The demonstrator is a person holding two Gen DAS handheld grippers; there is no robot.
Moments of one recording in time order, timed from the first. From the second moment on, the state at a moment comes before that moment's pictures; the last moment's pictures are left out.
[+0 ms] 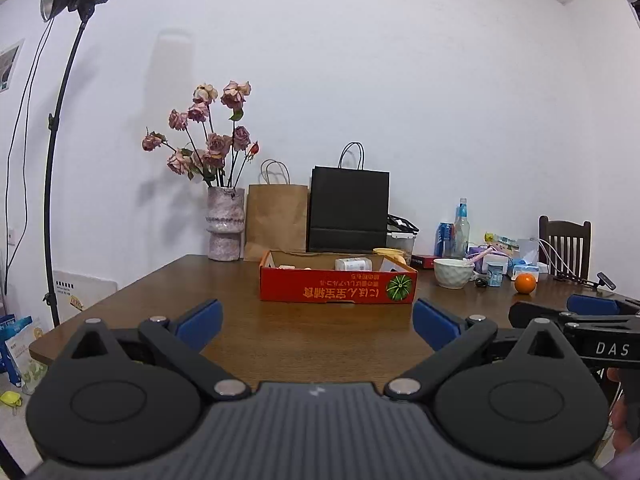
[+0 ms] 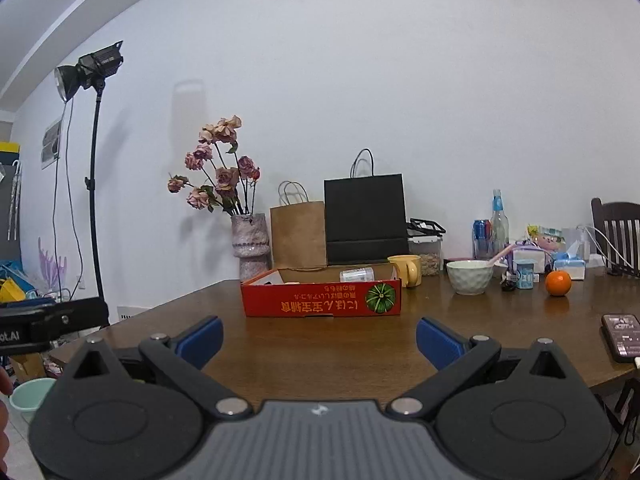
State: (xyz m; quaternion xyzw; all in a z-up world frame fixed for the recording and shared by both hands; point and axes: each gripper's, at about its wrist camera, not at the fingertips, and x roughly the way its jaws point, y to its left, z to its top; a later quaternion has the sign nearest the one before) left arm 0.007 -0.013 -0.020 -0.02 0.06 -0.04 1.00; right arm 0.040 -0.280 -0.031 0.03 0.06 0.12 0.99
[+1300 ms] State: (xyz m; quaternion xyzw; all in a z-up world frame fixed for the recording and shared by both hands) left arm 0.006 -0.013 -0.021 -0.02 0.07 -0.04 1.00; right arm 0.043 -0.282 -0.034 0.03 0.07 0.12 0.99
